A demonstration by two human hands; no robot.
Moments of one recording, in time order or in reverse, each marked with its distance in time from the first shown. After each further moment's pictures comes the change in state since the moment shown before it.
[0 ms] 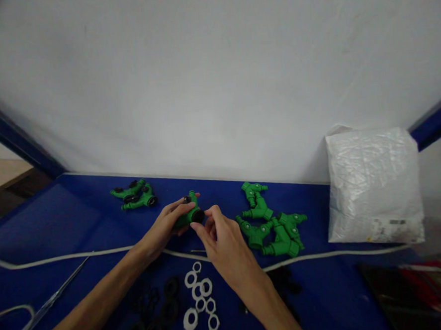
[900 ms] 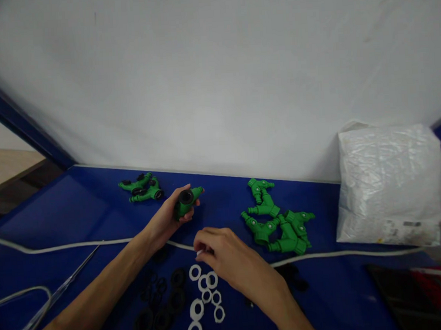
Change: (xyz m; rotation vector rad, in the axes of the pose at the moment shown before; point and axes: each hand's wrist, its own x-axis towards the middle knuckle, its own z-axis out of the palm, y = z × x) left_hand 0.007 -0.001 -0.008 -0.332 0.022 -0.118; right_hand -0.010 -0.004 -0.006 -0.075 -0.380 -0.144
